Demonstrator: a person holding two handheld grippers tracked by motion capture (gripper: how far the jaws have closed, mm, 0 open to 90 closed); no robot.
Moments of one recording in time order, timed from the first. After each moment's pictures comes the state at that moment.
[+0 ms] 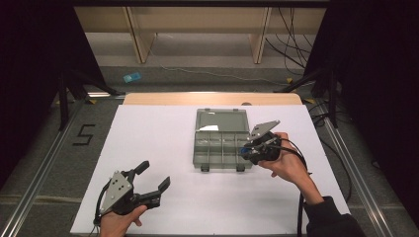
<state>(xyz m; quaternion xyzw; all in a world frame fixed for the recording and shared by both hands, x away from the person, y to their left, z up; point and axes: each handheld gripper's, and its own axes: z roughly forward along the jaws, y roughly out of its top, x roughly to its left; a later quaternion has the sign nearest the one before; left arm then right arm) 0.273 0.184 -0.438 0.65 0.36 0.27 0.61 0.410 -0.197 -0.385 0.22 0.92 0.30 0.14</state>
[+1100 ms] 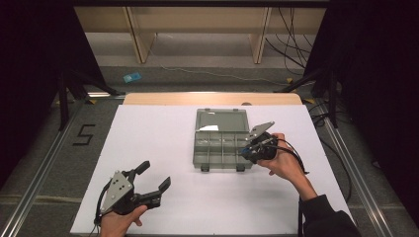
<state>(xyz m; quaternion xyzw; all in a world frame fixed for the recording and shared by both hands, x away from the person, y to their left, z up) 0.273 0.183 -0.439 0.65 0.36 0.27 0.61 0.429 -0.199 -0.412 0.24 0.92 0.26 0.15</state>
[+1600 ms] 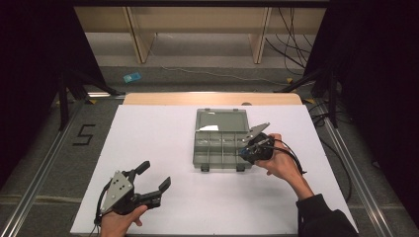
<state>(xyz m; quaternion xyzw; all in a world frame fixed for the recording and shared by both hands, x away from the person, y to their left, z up) 0.273 0.183 -0.439 0.65 0.36 0.27 0.61 0.434 -0.194 -0.421 0.23 0.93 0.25 0.15</state>
